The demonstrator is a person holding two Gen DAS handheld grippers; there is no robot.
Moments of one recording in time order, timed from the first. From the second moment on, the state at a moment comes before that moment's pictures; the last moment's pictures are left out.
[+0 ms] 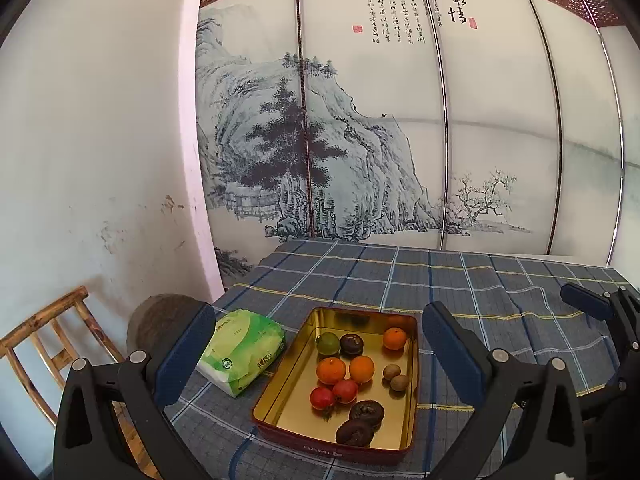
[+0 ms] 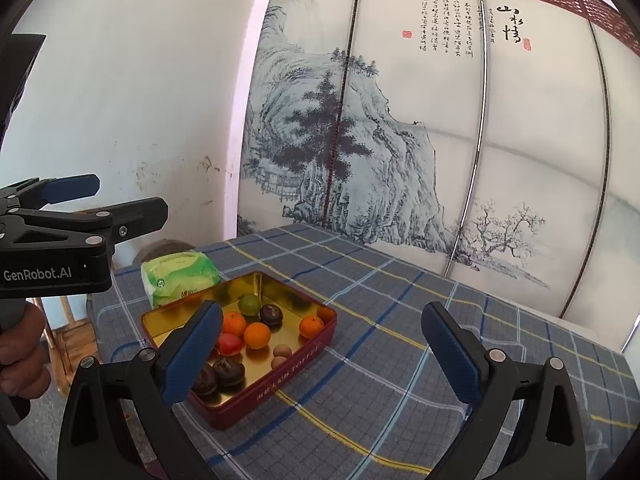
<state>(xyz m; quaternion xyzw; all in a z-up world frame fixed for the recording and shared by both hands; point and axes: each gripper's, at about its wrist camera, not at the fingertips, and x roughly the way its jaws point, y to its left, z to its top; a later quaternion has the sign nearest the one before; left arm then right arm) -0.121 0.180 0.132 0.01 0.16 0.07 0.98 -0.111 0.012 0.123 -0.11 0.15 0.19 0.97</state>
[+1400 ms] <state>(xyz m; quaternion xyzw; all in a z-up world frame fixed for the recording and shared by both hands) -0.090 0.174 0.110 0.00 0.24 0.07 0.97 -0.020 -0.101 0.038 -0.13 0.30 0.11 0.94</state>
